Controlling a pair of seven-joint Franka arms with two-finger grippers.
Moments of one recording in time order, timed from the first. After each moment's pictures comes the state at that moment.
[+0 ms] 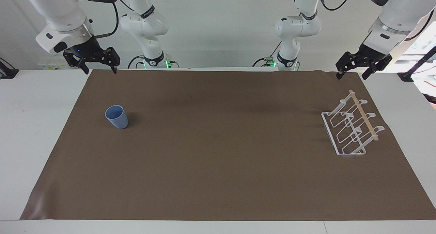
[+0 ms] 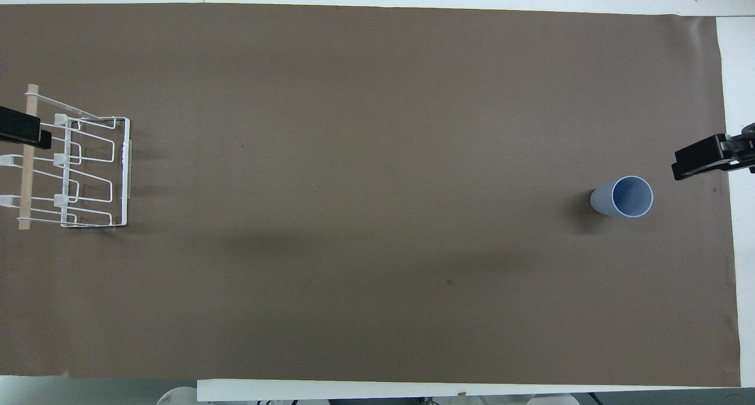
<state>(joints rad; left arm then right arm) -0.02 -0.04 -0.07 -1.54 -0.02 1.49 0.01 -0.08 -0.03 0.06 -1.54 -0.06 1.38 -0.09</state>
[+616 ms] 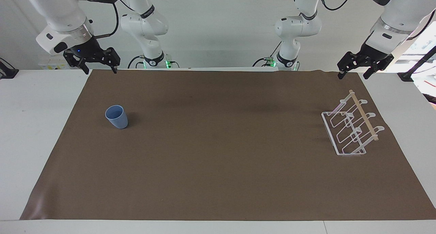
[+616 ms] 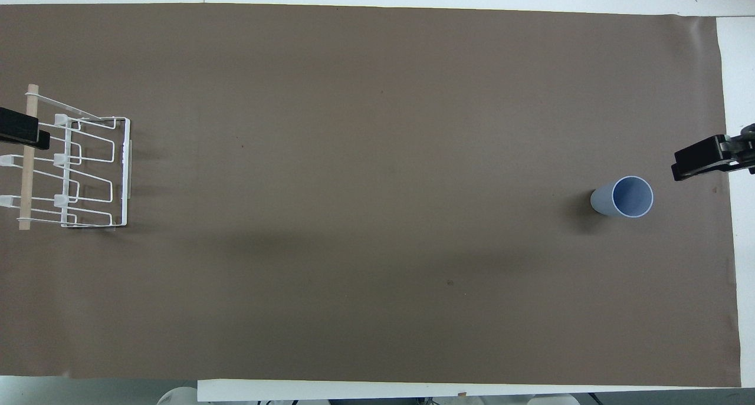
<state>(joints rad) -0.02 -0.04 -0.07 -1.54 -0.02 1.49 0.01 -0.08 -0.03 0.06 -1.54 -0.06 1.38 -0.09</state>
